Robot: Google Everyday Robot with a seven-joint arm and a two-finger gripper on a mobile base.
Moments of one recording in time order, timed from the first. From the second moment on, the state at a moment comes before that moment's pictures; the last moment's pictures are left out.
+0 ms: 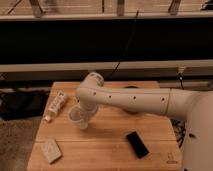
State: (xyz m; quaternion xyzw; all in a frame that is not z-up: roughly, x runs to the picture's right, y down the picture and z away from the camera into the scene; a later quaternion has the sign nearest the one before) arm -0.096 0.150 0.742 -0.22 -0.25 -0.50 0.80
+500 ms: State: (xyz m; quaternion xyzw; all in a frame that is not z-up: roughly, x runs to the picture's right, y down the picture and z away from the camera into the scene) arm -0.087 0.107 0.715 -0.19 -0.24 -0.50 0.81
